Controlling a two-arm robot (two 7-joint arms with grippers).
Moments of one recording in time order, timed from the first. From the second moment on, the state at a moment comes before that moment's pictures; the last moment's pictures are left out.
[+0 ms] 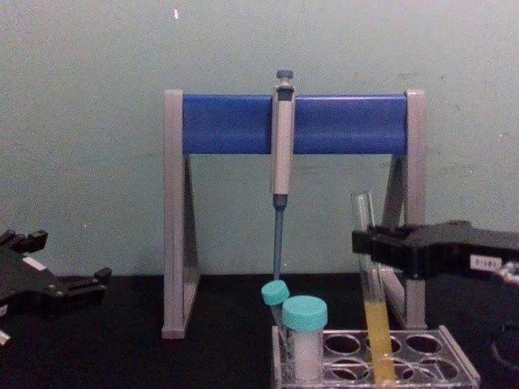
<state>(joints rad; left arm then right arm) -0.20 0.60 0.45 -1.41 -0.25 -0.12 0.03 0.29 0.46 -0.42 -1.51 0.45 0.18 0.45</state>
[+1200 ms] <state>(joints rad) -0.20 0.60 0.45 -1.41 -0.25 -0.12 0.03 0.20 0.46 -0.30 -1.65 0.44 -0.03 0.38</state>
